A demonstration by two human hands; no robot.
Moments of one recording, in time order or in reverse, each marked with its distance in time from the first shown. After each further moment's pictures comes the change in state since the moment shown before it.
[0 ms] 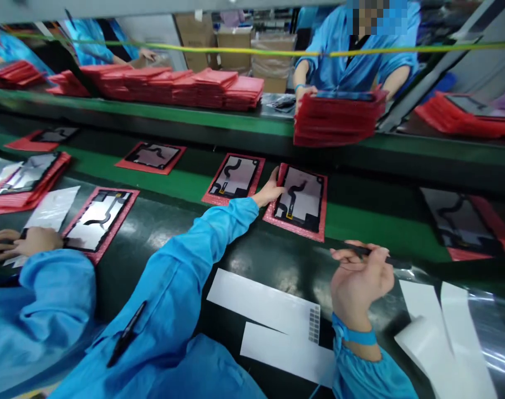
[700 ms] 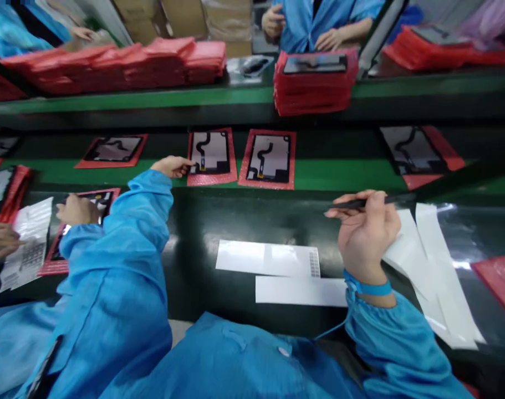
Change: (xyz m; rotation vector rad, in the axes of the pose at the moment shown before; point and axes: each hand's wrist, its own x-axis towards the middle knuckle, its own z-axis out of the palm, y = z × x) left_hand -0.101 0.028 -0.203 0.270 0.247 -0.317; right_hand -0.030 -0.042 -0.006 -0.053 -0.124 -0.068
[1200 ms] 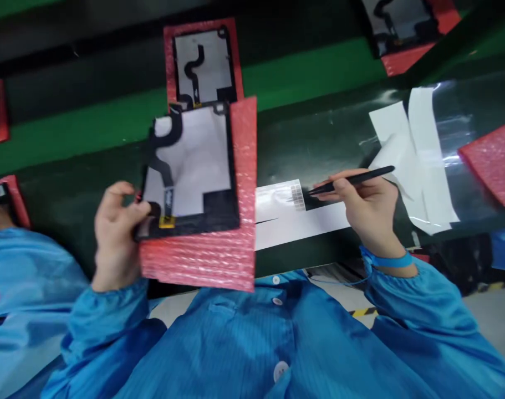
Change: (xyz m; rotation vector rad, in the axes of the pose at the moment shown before) left_hand -0.230 -0.079 0.053 -0.399 0.064 0.077; right_hand -0.082 0.006 -0.126 -0.410 -0.184 0.228
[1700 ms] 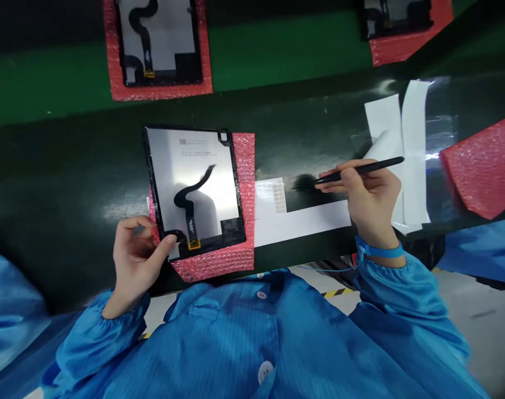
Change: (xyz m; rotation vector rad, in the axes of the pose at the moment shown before) left_hand -0.080 -0.042 0.030 0.189 -0.143 0.002; right_hand 0.013 -0.001 -0.029 -0.135 -0.016 0.062
